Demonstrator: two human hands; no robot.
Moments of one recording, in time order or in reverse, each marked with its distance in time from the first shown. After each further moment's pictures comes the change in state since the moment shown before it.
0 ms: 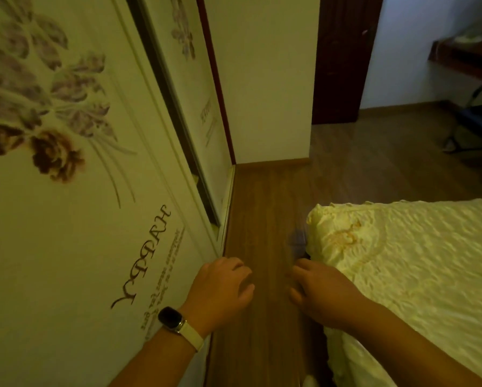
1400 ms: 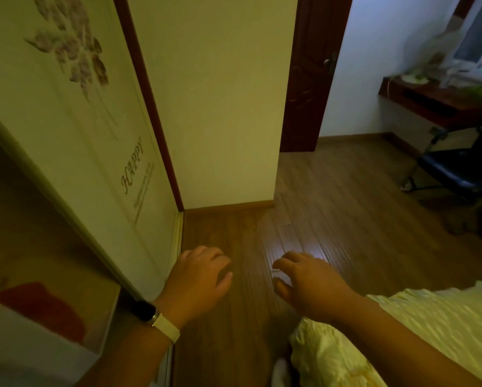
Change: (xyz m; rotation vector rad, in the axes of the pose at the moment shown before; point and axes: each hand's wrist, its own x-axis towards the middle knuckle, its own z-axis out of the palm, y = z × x) left_hand 0.629 -0.246 -0.046 -0.073 0.063 0.181; right_hand 0.559 0.226 -0.178 -0.014 0.048 0.171
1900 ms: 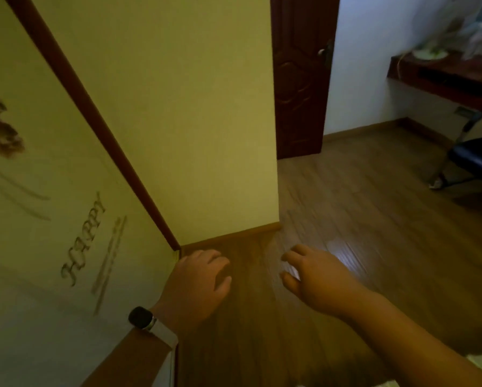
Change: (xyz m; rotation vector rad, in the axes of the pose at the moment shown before) left_hand 0.327 -0.034 -0.002 0.081 -0.028 -0.020; right_hand 0.248 0.211 -0.074 0.082 0.078 0.054
